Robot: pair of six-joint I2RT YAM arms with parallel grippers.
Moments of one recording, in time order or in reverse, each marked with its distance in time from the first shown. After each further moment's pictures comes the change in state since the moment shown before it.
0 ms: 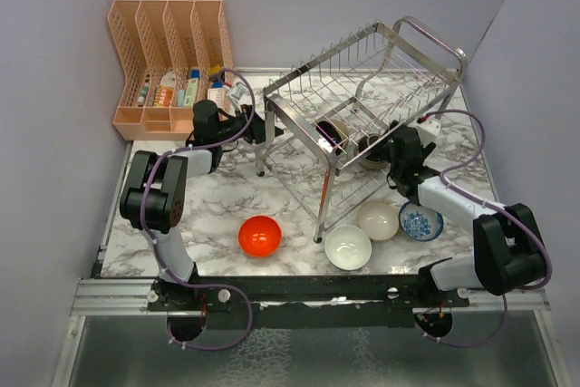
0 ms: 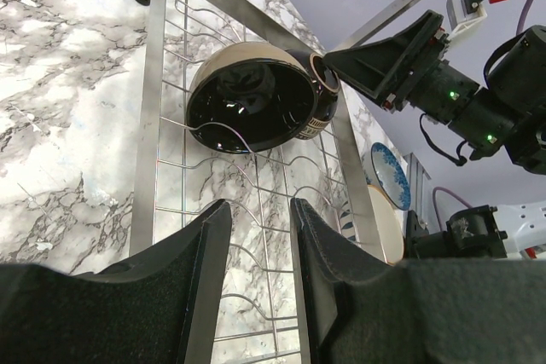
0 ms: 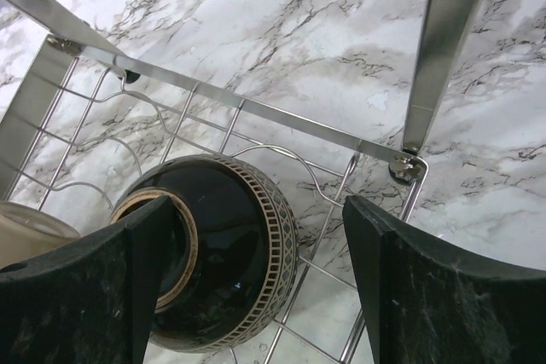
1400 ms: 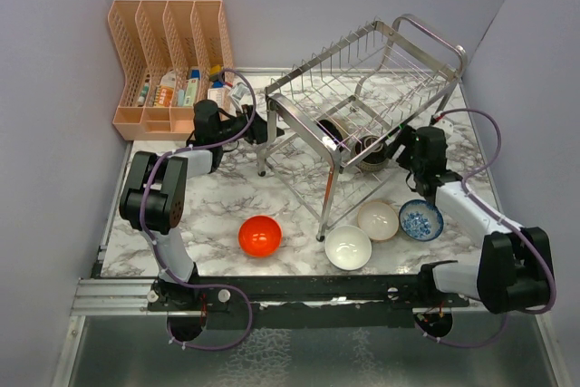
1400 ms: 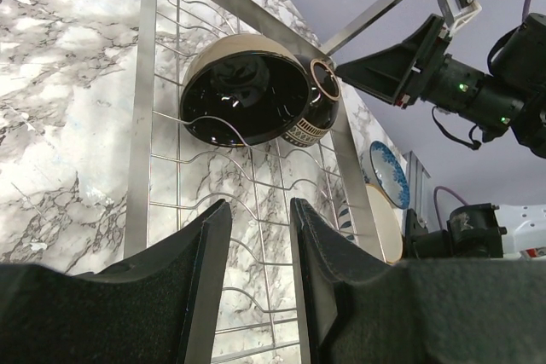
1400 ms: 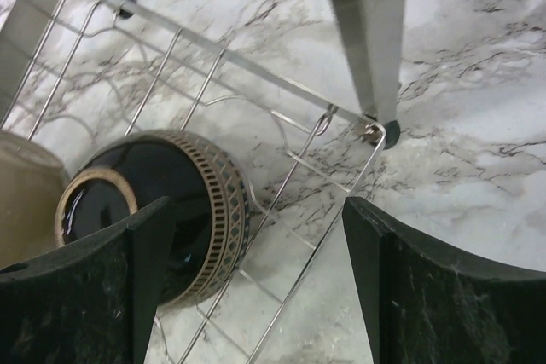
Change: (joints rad) left arm -0.006 -0.008 0.000 -0.019 -0.003 0.008; right arm -0.178 -0.101 -0.022 -0.109 -0.318 -0.087
